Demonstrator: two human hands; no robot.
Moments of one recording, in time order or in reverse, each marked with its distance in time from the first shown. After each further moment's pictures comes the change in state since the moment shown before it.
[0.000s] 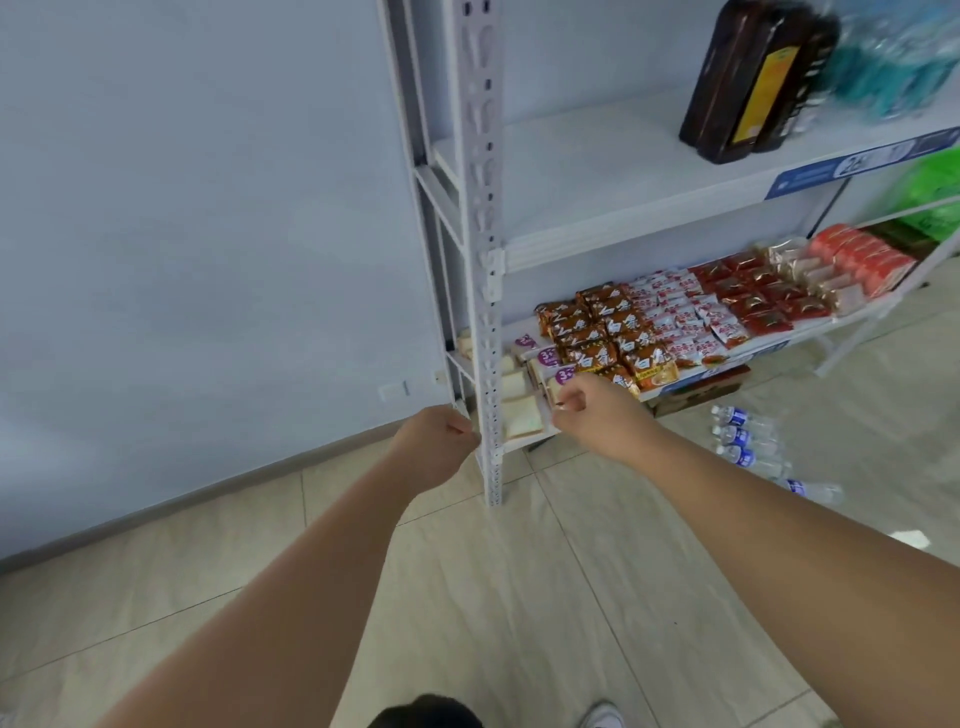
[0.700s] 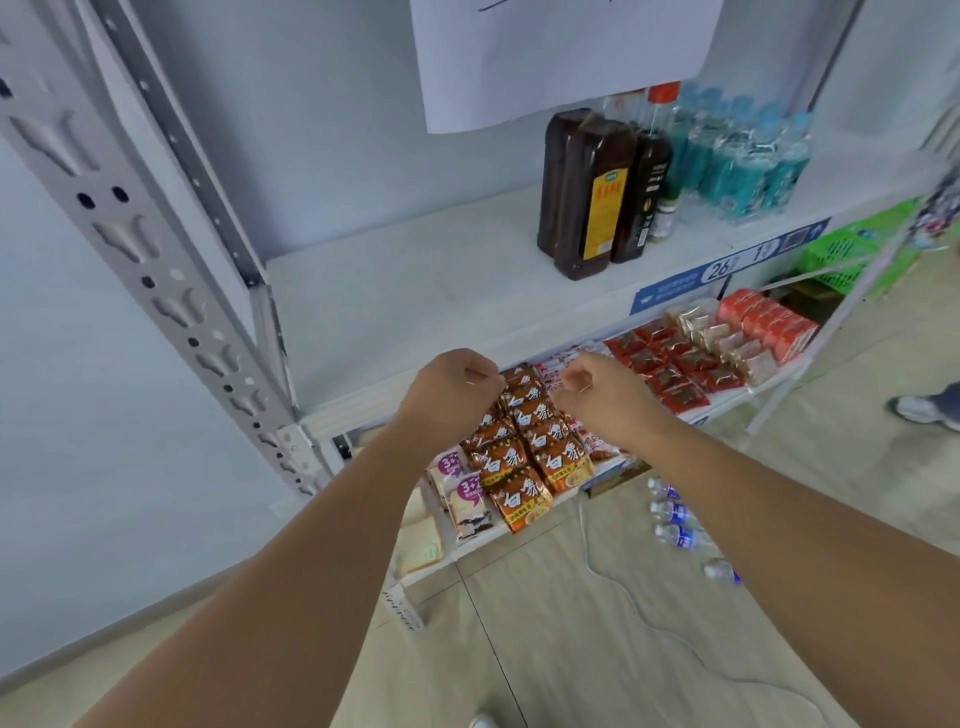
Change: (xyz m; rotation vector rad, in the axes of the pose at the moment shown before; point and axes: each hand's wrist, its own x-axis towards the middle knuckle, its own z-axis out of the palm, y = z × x) left_hand 0.193 0.299 0.064 -0.112 0.105 0.269; right_hand 0.163 0.131 -0.234 0.121 0.210 -0.007
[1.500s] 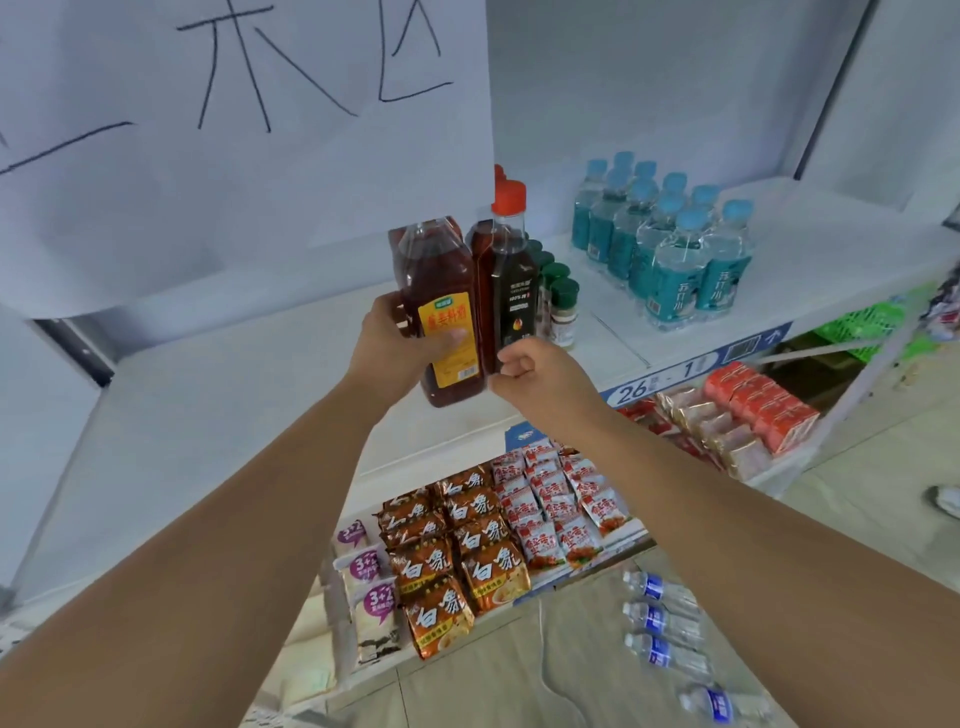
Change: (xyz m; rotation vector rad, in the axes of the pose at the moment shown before) left_hand 0.237 0.154 0.097 -0.200 0.331 -0.008; right_hand 0.203 0.077 -0.158 0.223 0.003 -0.188
